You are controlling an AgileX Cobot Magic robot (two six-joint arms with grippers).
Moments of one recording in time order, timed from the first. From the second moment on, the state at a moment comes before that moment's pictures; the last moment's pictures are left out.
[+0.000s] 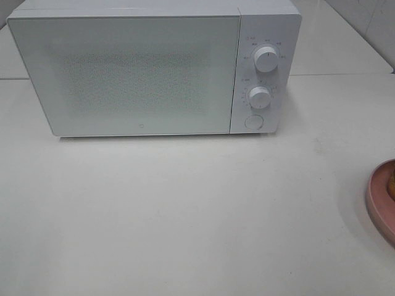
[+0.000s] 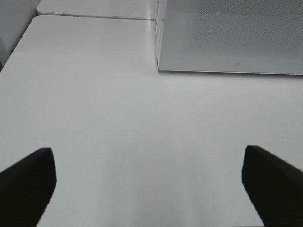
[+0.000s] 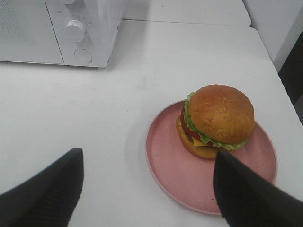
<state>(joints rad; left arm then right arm) 0.02 -0.01 -0.52 -0.08 1.09 0.02 0.07 0.00 -0.50 -0.05 1.01 0.05</state>
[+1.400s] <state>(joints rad) 0.02 -0.01 -0.52 -0.08 1.08 0.02 0.07 0.21 -0.55 -0.05 0.85 0.05</state>
